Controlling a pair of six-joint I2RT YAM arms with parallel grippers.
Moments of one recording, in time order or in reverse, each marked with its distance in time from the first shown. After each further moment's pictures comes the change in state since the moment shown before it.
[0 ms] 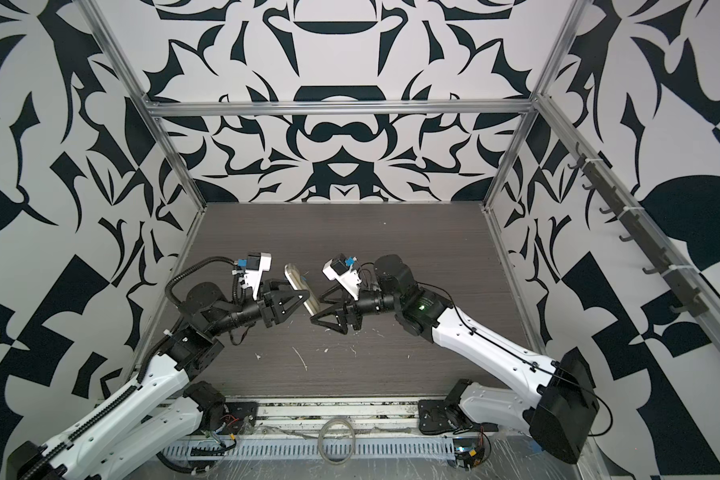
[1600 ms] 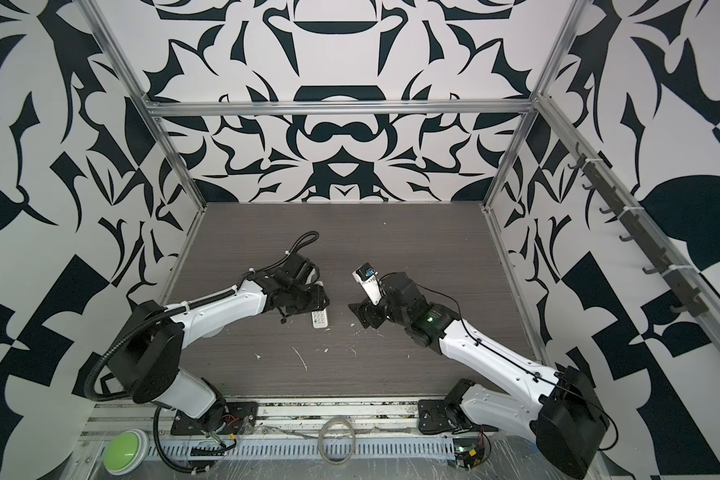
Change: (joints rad) left arm -0.122 0.834 0.453 -0.690 -0.476 -0.105; right arm -0.053 -0.081 -0.191 -0.138 0.660 -0.197
